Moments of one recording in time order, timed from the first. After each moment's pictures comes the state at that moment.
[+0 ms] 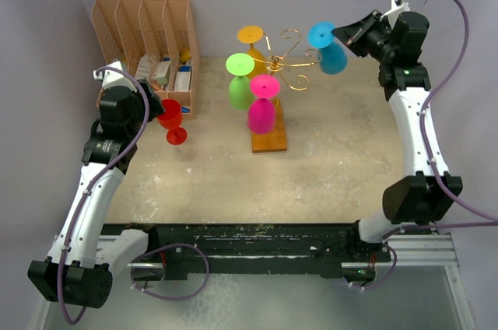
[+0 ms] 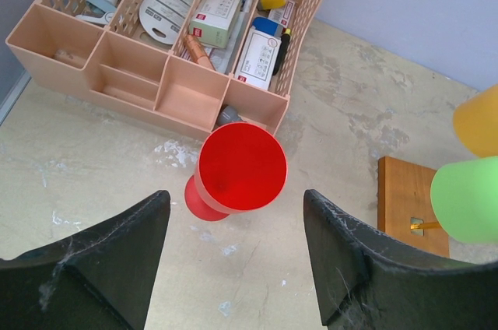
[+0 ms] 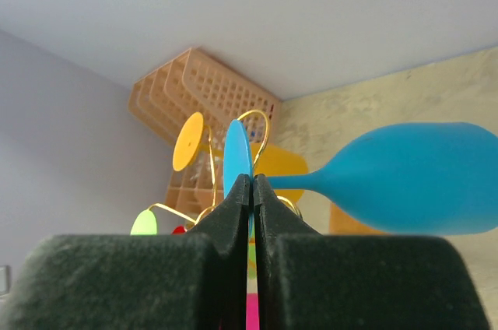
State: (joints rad) left arm -0.13 0.99 1.07 -0.43 -0.26 -0.41; right arm -0.03 1.57 1.70 -0.26 -0.45 0.78
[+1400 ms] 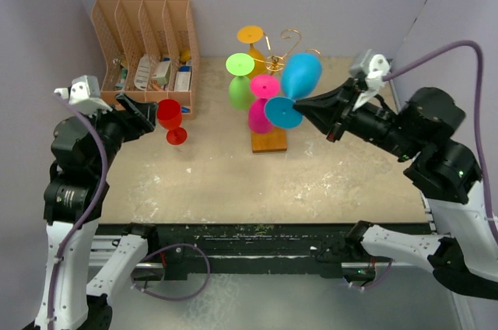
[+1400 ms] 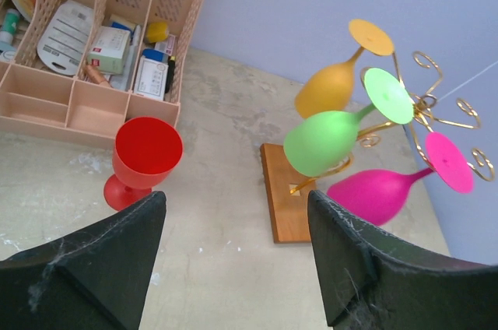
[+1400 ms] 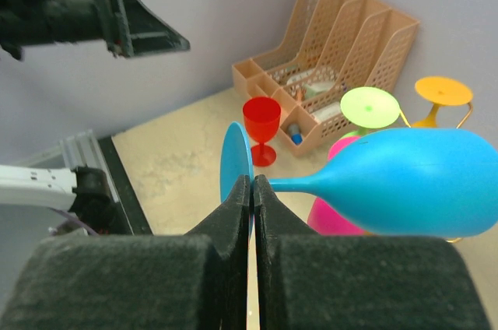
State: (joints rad) left arm -0.13 0.71 1.24 -0.66 0.00 -0.49; right arm 0.86 1.02 1.68 -0.66 -0.13 -0.01
